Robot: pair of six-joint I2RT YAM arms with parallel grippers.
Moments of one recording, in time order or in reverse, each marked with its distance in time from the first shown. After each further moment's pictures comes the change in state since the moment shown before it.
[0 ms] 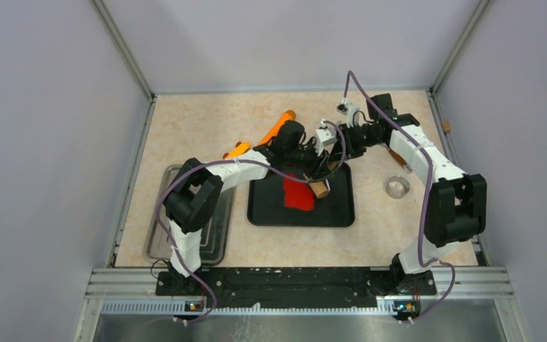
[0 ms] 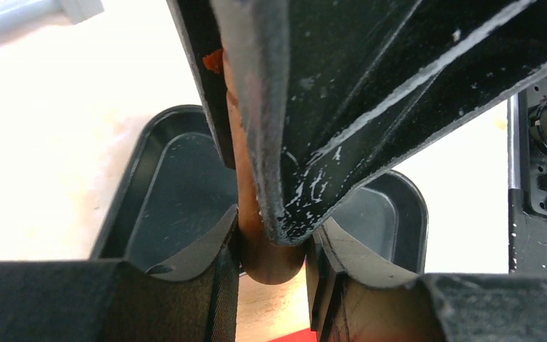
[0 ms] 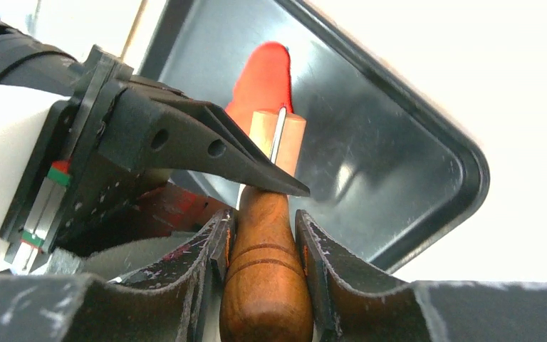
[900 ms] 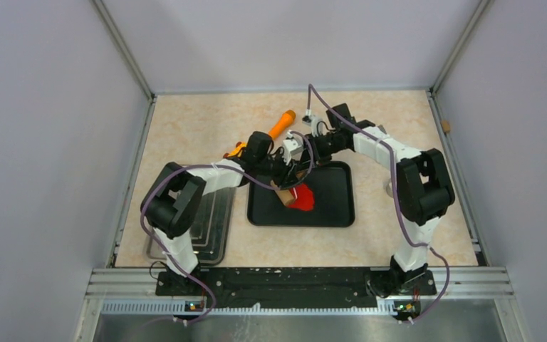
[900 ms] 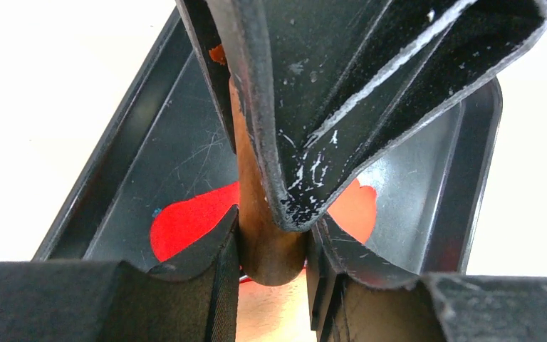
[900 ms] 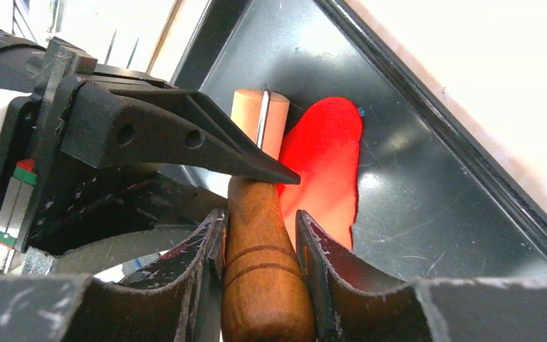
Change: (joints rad) left arm 0.180 -0.142 -0.306 0.002 0.021 0.100; right arm 0.206 0.250 0.049 0.236 -0.038 0.159
